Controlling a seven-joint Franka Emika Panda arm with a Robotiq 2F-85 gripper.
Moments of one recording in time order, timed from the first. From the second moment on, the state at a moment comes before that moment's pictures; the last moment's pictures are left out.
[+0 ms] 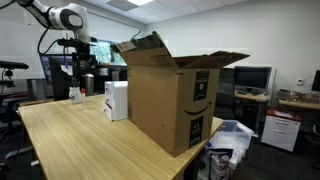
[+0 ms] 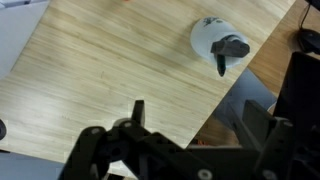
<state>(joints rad) 0.21 -0.04 0.21 -2.01 0.10 2.14 0.00</state>
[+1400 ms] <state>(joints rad) 0.25 -0.12 0.23 -2.24 0.21 2.29 0.01</state>
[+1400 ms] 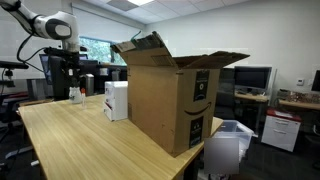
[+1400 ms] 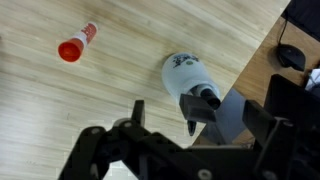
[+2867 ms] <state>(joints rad) 0.25 0.01 0.25 -2.16 0.16 2.31 0.07</state>
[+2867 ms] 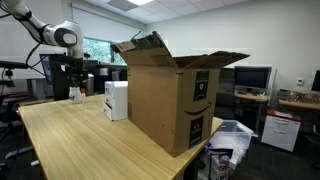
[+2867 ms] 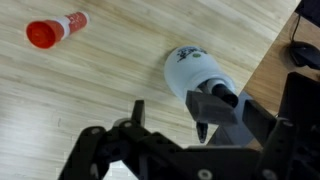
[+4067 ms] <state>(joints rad) 0.25 0.02 0.25 -2.15 0.13 2.31 0.07</state>
